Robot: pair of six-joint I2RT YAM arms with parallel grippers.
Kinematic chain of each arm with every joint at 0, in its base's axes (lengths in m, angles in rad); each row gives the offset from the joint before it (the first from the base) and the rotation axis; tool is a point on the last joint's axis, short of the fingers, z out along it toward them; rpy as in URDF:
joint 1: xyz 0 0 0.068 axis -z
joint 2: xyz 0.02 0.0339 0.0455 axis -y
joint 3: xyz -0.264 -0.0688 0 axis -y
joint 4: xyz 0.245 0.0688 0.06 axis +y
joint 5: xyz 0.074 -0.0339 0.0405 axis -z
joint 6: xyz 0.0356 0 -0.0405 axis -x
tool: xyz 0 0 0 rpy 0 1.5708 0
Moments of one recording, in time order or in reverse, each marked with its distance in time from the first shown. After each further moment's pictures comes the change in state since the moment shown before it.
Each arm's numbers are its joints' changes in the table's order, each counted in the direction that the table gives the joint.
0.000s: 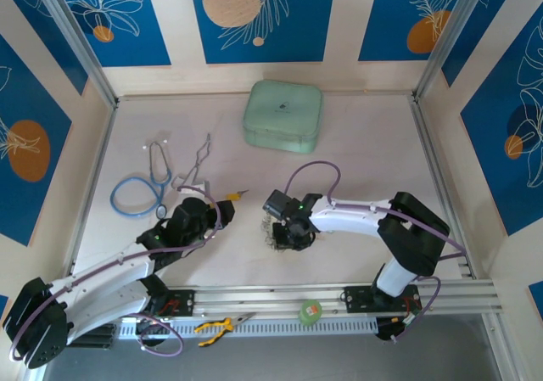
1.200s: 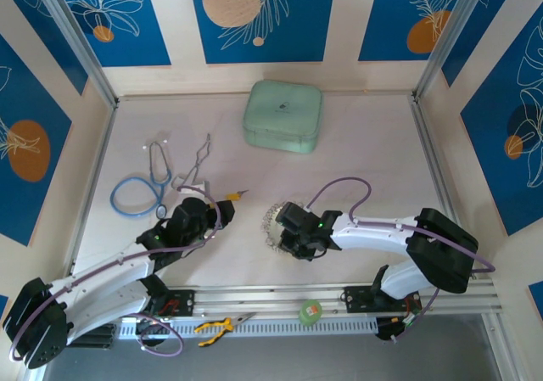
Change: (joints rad) left arm 0.000 0.004 0.000 0.000 0.000 0.000; right arm -0.045 0.192 -0.222 -0.231 0.064 -0.517
